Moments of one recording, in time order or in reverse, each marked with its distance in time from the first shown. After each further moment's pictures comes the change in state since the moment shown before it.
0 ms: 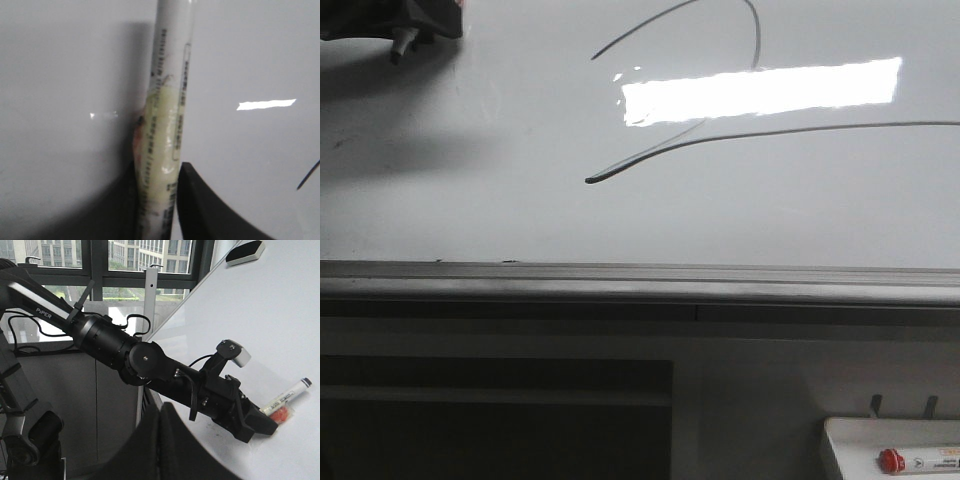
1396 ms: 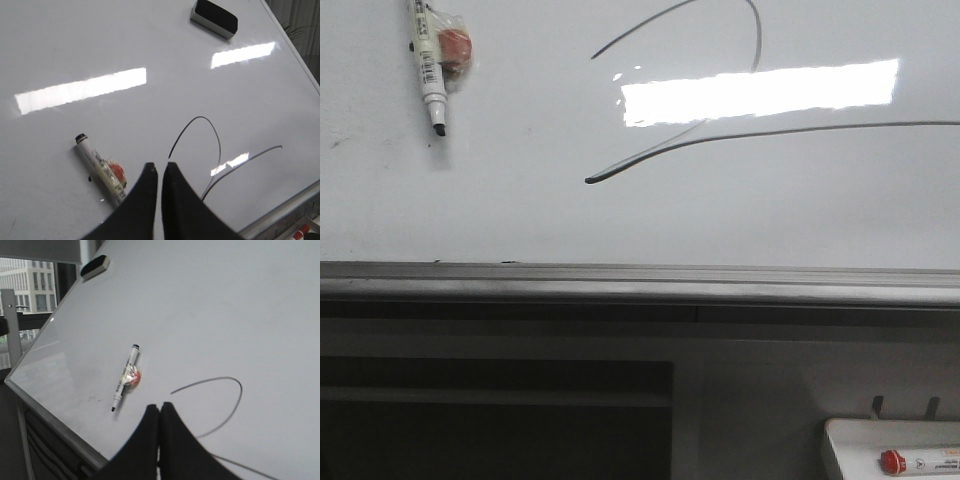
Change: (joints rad) left arm 0.004 -1.025 0.348 0.146 0.341 0.134; right arm -0.001 -0.554 0.682 0.075 -0.591 0.000
